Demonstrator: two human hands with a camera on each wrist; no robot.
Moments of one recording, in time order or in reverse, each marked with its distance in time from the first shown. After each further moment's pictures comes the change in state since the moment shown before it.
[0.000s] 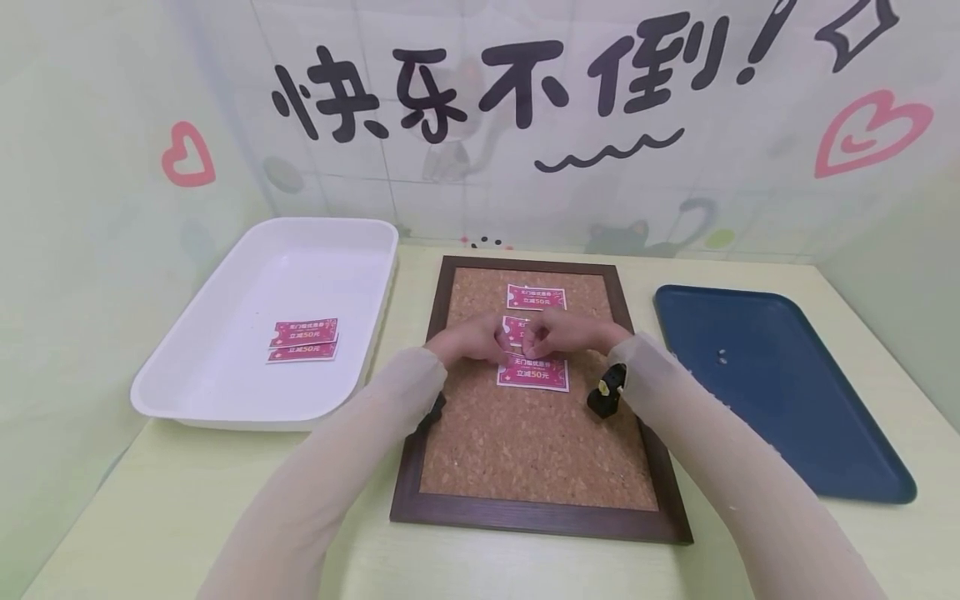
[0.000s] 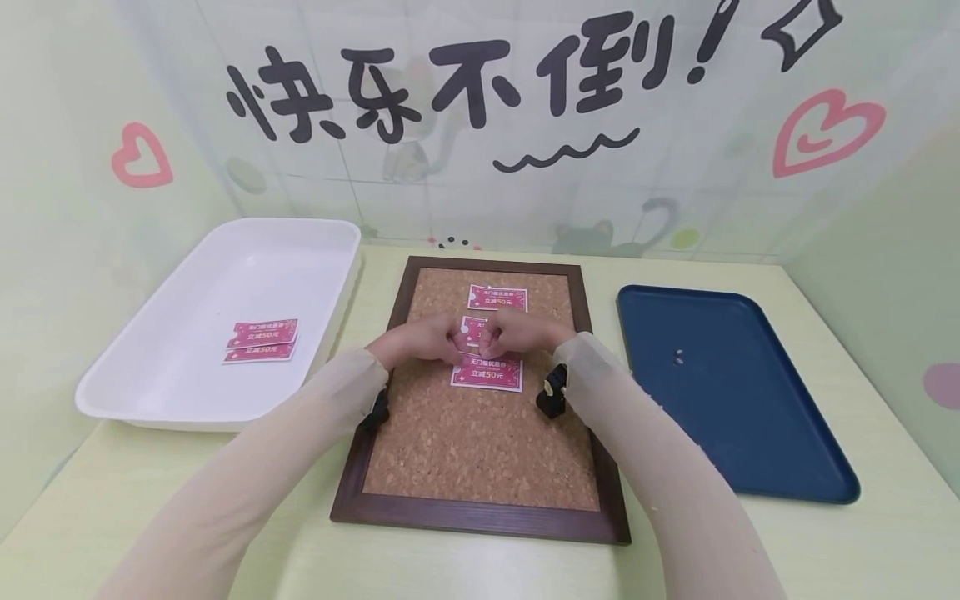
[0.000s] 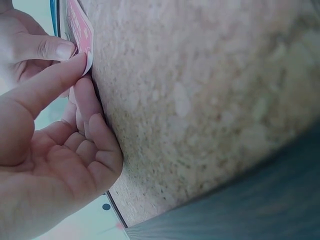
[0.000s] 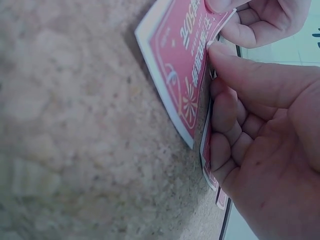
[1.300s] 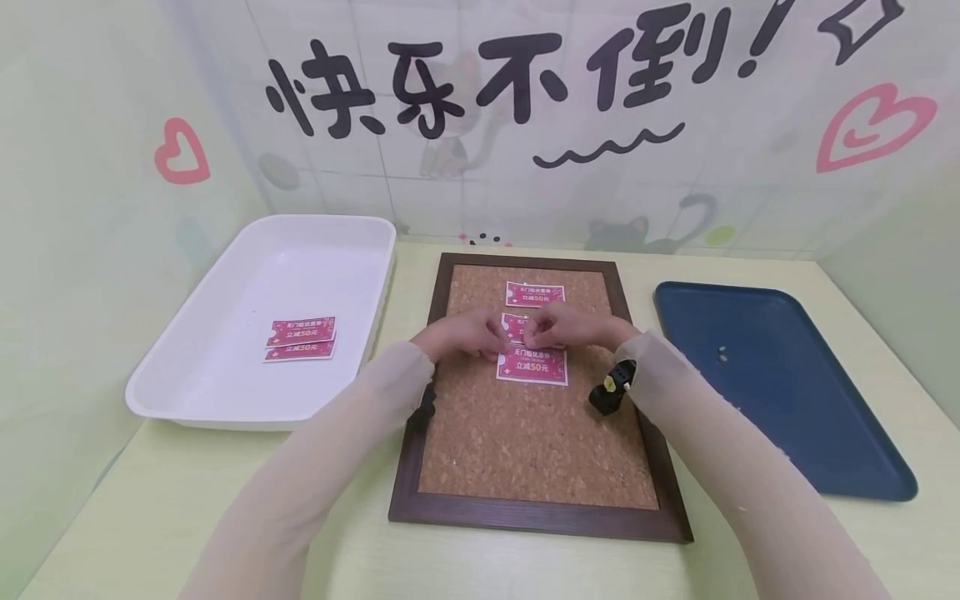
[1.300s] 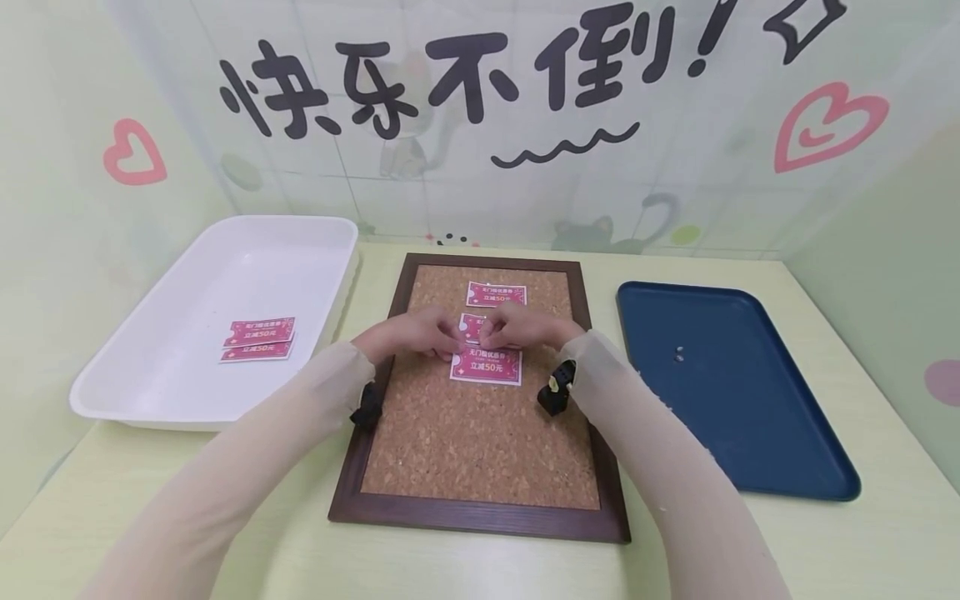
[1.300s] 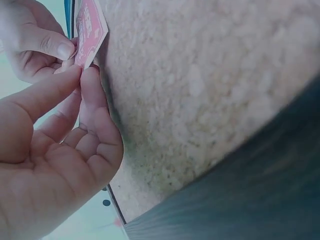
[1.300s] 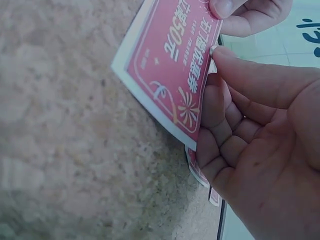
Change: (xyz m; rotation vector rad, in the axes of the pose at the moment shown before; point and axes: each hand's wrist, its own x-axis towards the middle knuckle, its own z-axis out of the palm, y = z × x) left_hand -0.001 -0.002 -0.011 0.016 -0.046 0.022; right_hand -0.004 0.001 -0.004 0.053 0.039 0.022
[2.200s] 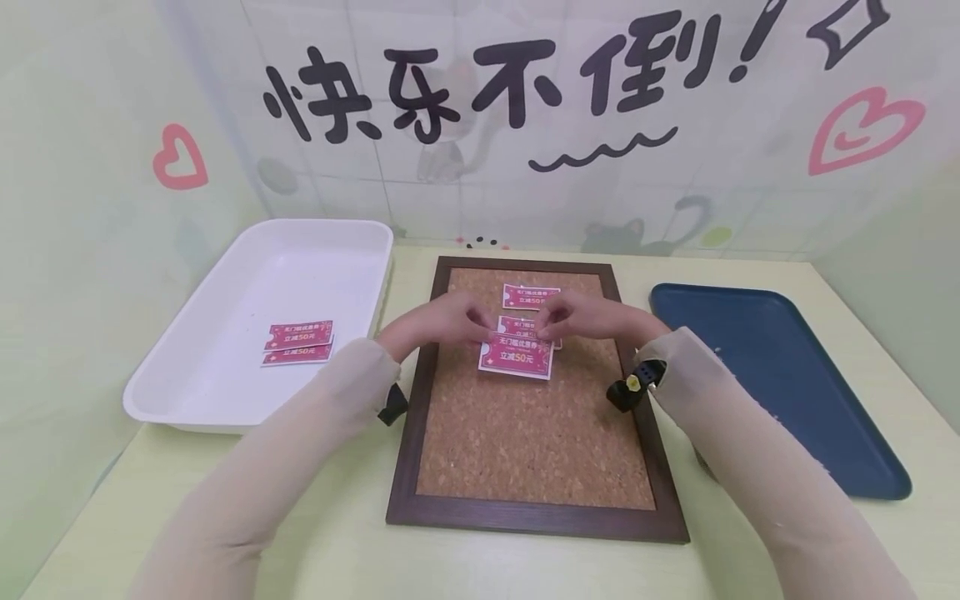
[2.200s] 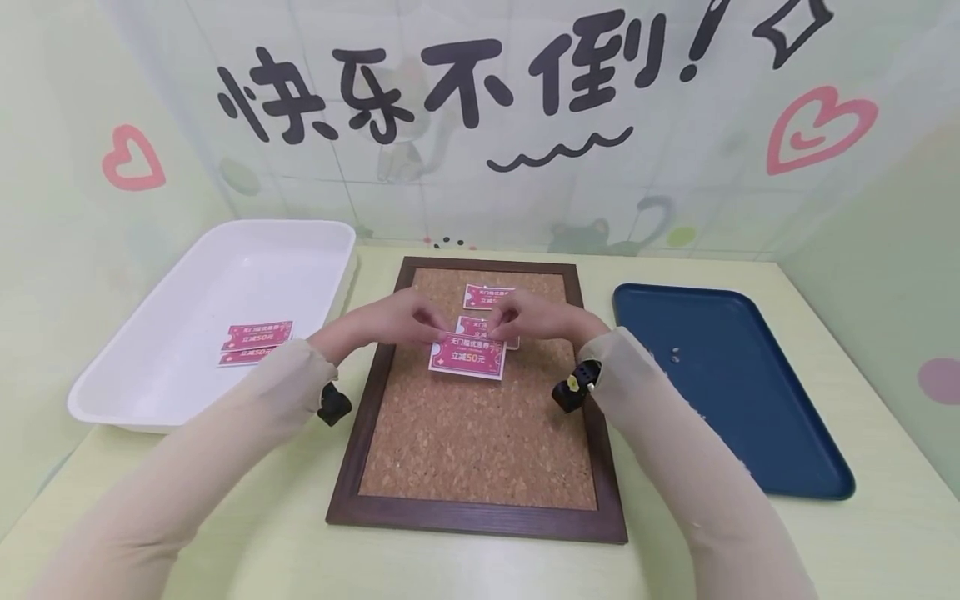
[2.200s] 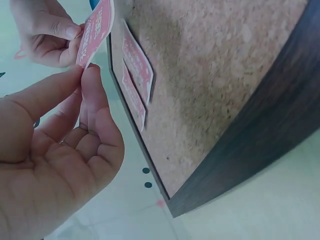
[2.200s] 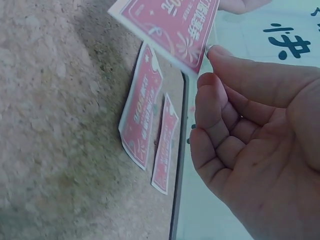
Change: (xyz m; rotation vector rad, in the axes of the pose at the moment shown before) left_hand -0.028 0.008 -0.023 0.061 0.075 0.121; right_hand -0.028 -0.013 -0.021 -0.018 0.044 -0.104
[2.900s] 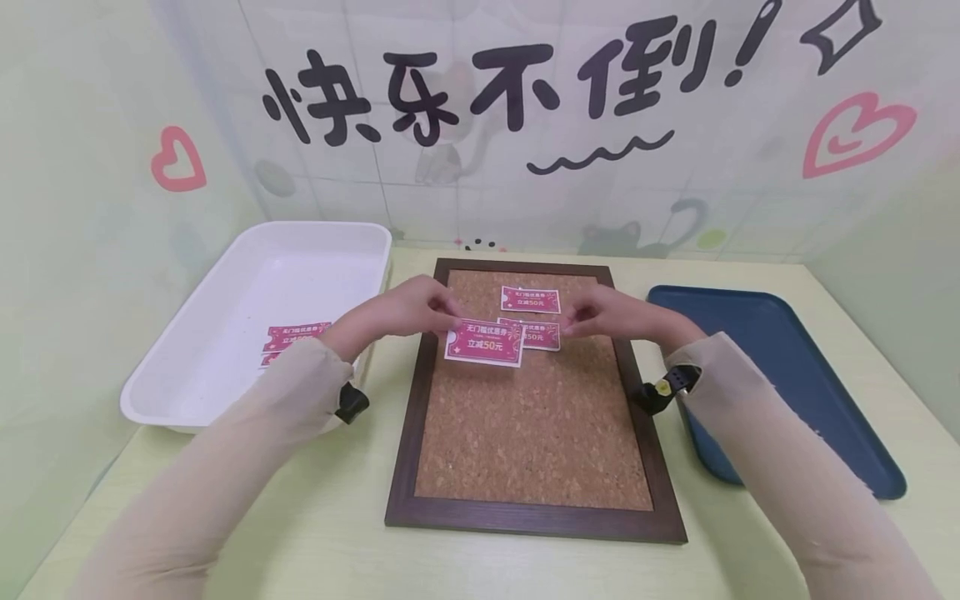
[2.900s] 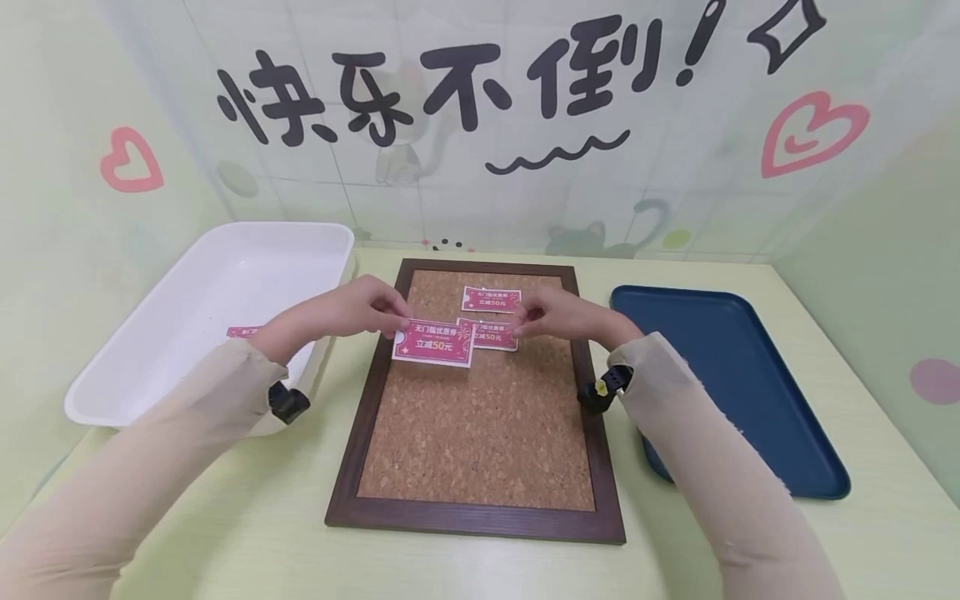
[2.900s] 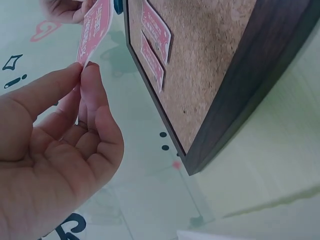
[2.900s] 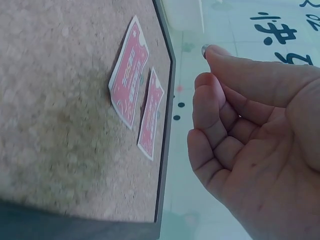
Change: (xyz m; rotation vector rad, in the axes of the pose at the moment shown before) left_hand -0.037 -0.003 -0.033 -0.018 0.034 0.057; right_hand -0.028 0.008 -0.014 -0.076 0.071 -0.034
